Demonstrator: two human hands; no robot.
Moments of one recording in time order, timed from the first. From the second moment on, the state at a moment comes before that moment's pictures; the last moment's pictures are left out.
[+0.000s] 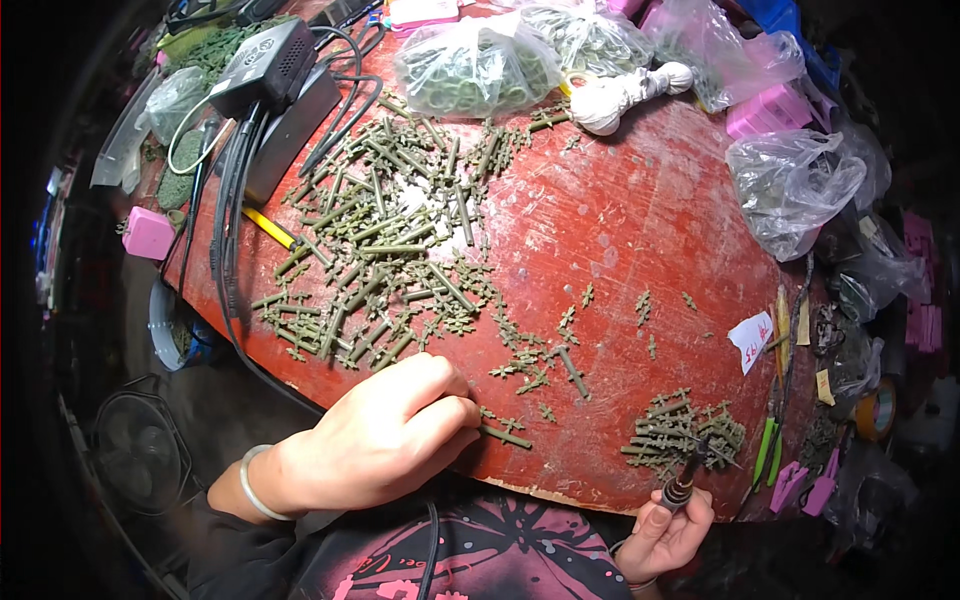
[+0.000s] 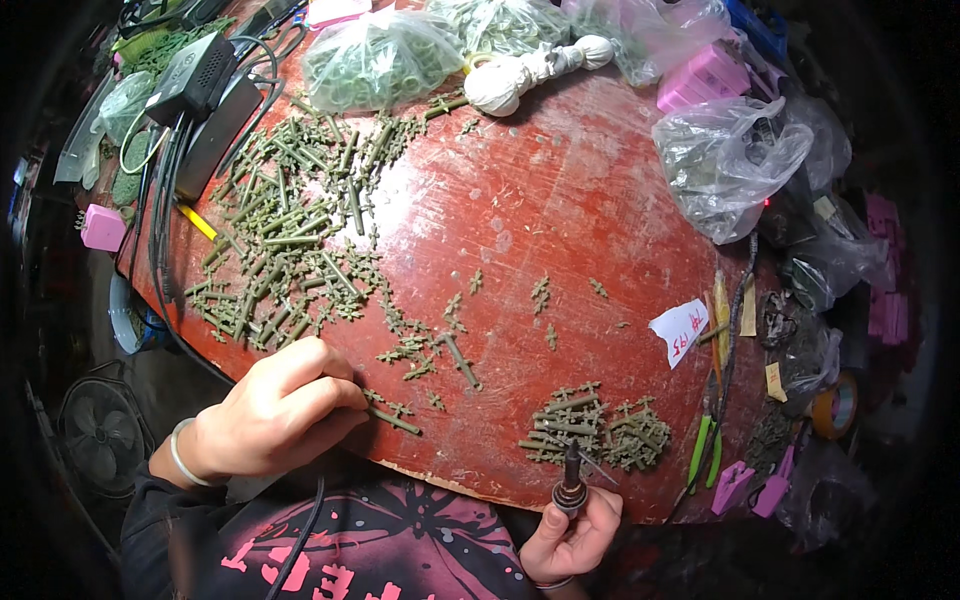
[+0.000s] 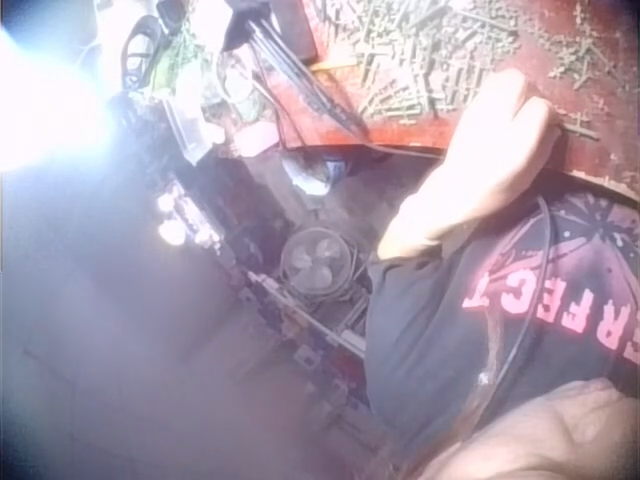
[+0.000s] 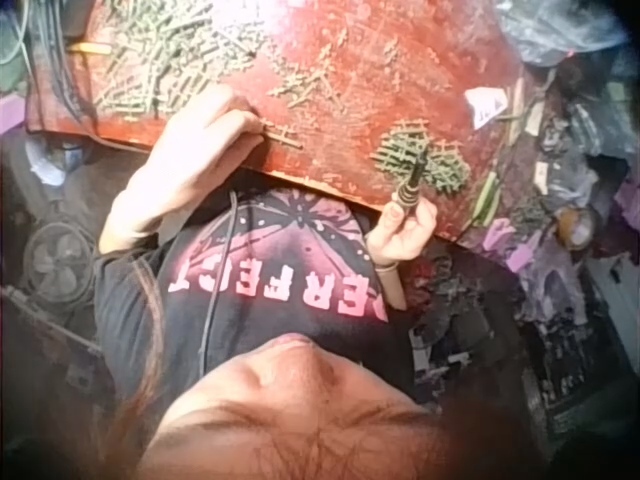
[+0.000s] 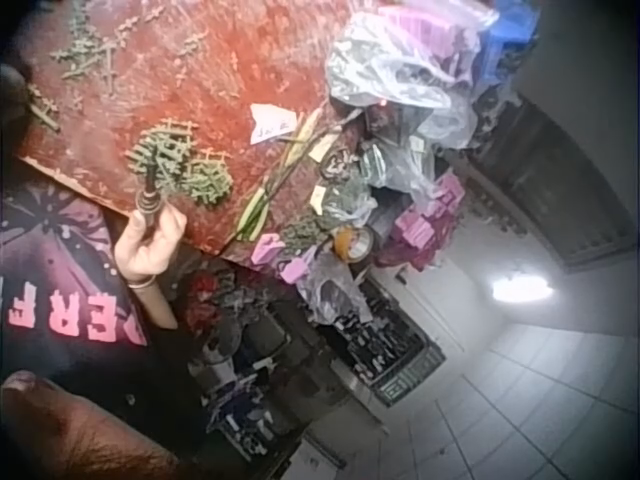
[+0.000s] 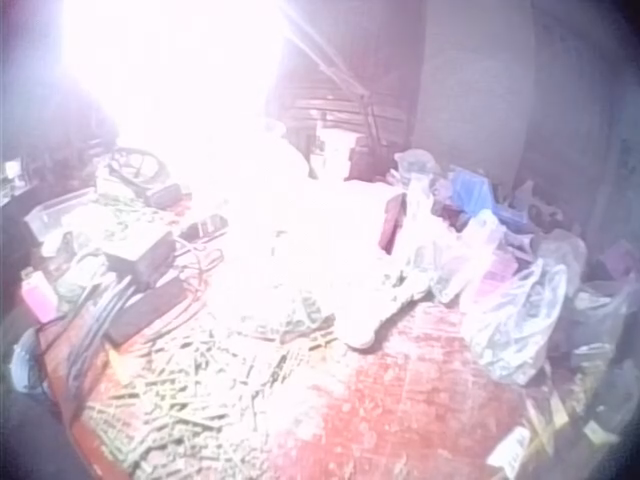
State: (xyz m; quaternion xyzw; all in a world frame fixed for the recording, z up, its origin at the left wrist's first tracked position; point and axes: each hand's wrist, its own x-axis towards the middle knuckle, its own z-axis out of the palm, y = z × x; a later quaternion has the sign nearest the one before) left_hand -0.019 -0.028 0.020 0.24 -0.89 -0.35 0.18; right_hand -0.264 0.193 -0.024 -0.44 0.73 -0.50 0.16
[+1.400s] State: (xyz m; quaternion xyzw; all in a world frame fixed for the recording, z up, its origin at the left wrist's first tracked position) left_hand -0.028 -0.025 0.007 0.21 -0.86 -0.39 0.25; right_hand -0.266 0.166 -0.003 -0.60 0.71 -0.36 0.09
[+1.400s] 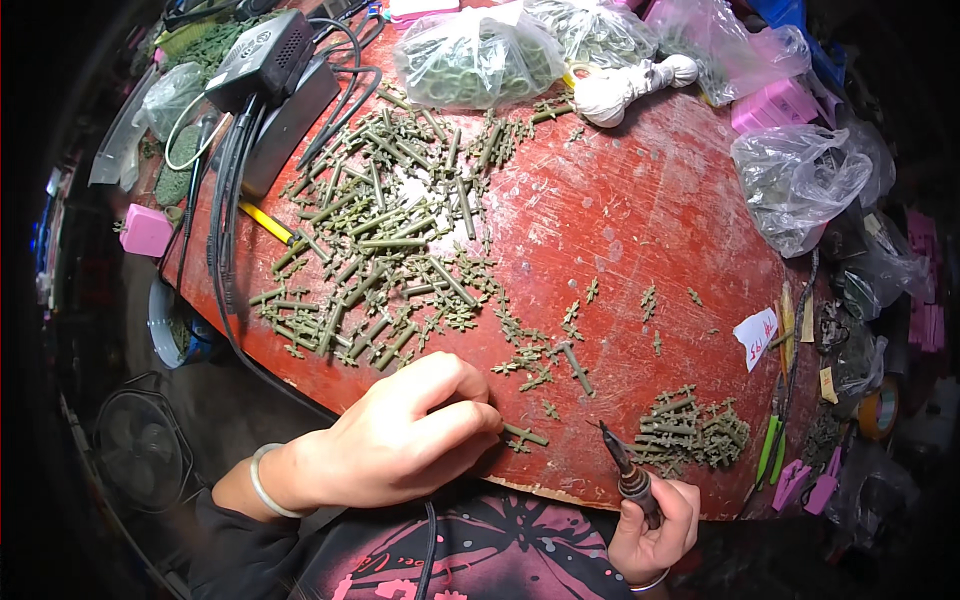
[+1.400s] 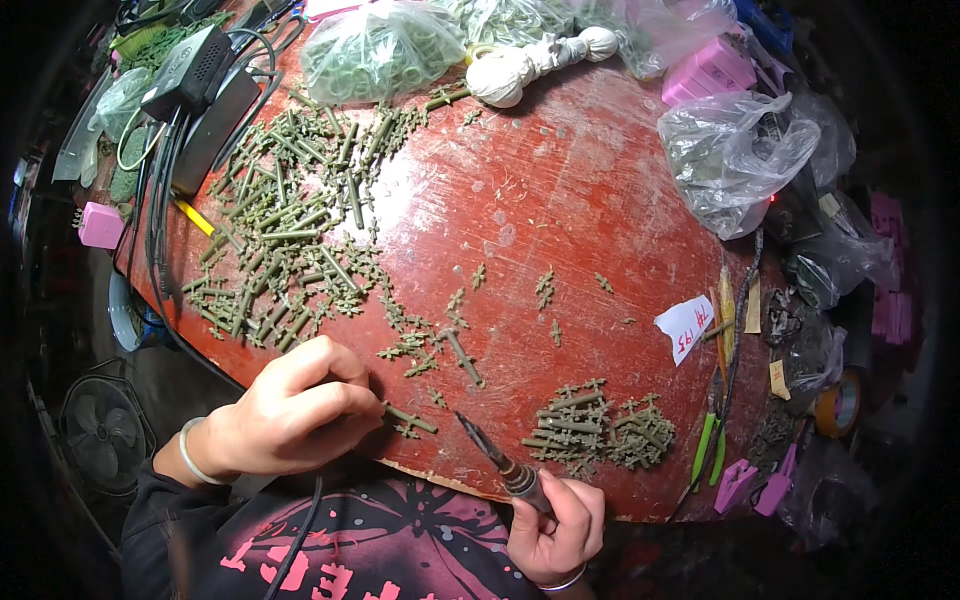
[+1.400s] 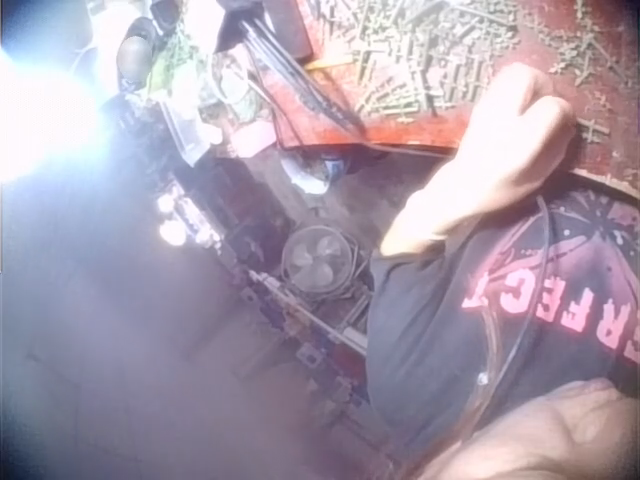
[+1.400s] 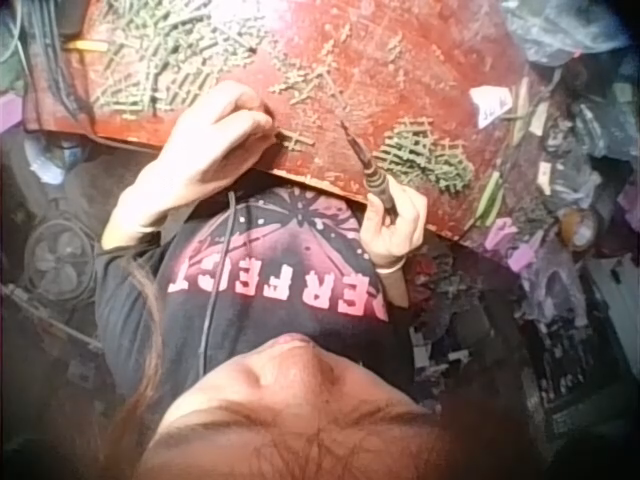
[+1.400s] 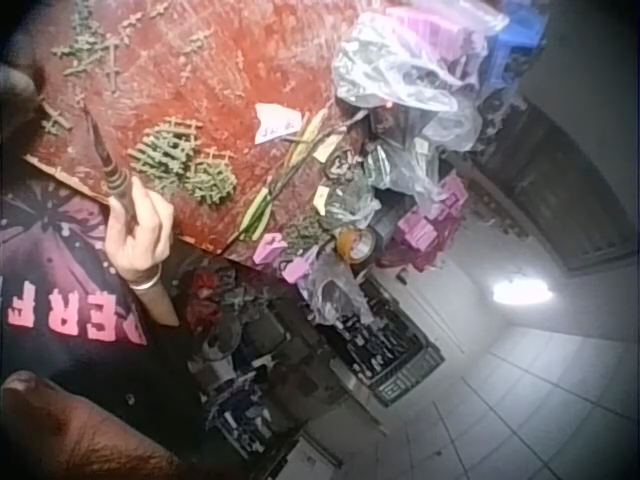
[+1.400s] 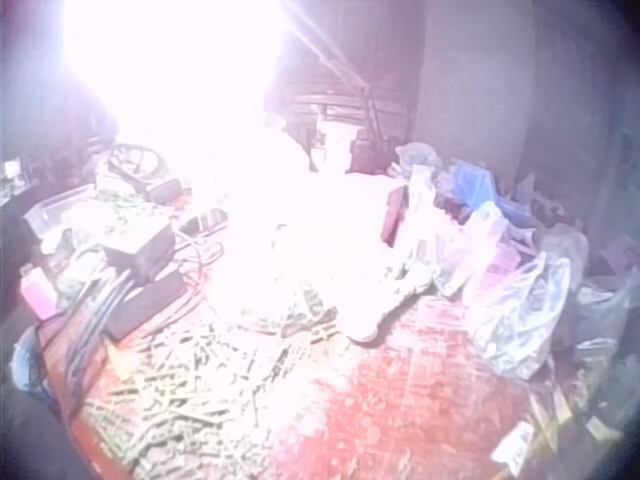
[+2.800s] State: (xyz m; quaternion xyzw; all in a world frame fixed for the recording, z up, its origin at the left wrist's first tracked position) left_hand -0.047 -0.034 0.008 0.16 -0.94 -0.24 0.19; right_hand -0.270 0.159 0.010 -0.65 0.69 -0.28 0.13
